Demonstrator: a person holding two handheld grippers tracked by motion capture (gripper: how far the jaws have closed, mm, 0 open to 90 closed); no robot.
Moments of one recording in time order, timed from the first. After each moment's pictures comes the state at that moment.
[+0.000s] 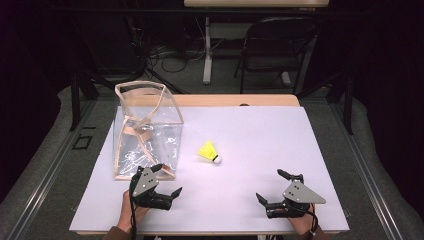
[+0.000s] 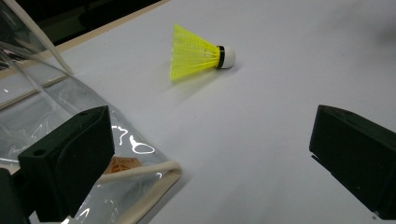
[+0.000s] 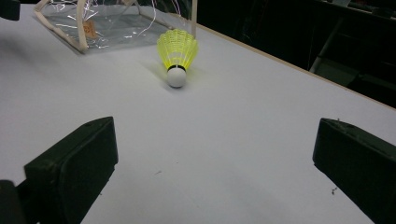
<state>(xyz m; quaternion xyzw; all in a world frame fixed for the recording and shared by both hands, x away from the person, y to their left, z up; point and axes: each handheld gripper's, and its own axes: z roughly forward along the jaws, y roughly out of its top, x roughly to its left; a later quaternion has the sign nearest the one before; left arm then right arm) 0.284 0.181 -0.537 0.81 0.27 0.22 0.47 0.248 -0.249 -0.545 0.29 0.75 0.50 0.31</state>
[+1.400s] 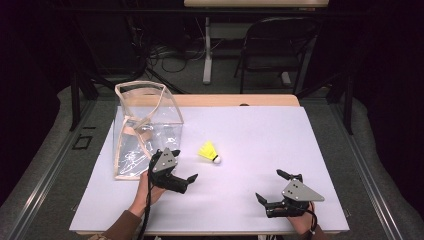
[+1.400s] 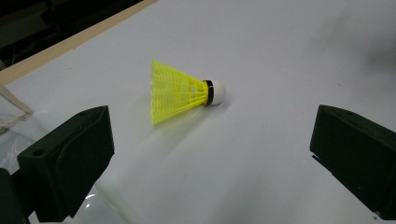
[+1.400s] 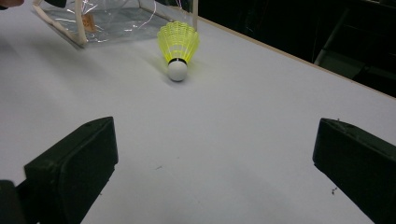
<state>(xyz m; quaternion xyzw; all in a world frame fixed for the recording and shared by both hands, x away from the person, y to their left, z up) 0.333 0.139 -0.515 0.83 0.24 0.18 0.47 0.251 -0.248 -0.547 0.29 0.76 0.50 0.30</state>
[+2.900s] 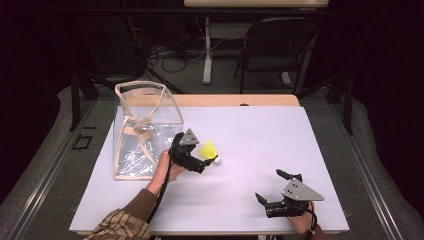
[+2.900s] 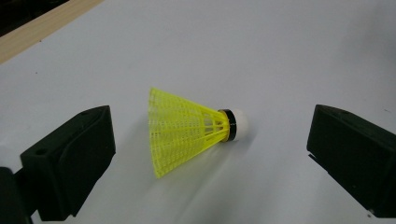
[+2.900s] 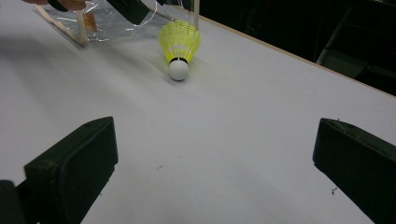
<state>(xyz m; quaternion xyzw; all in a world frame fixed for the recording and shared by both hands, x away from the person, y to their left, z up) 0.397 0.091 -0.514 0.86 0.25 0.13 0.42 0.252 -0.249 -0.548 0.29 0.76 0.50 0.29</state>
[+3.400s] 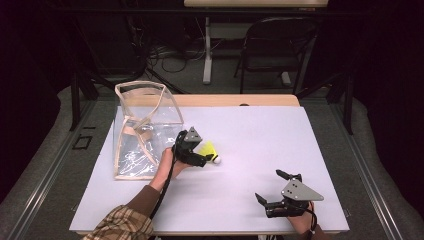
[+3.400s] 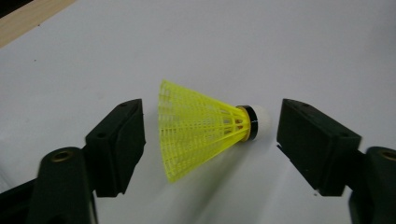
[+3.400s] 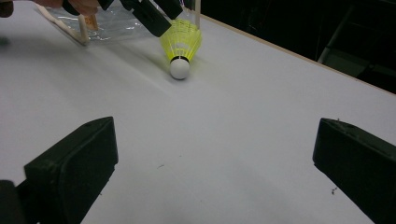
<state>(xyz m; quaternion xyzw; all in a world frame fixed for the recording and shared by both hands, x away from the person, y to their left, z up) 0.412 0.086 -0.521 0.87 0.27 0.13 0.39 0.252 -0.248 -0.548 0.29 0.76 0.50 0.29</state>
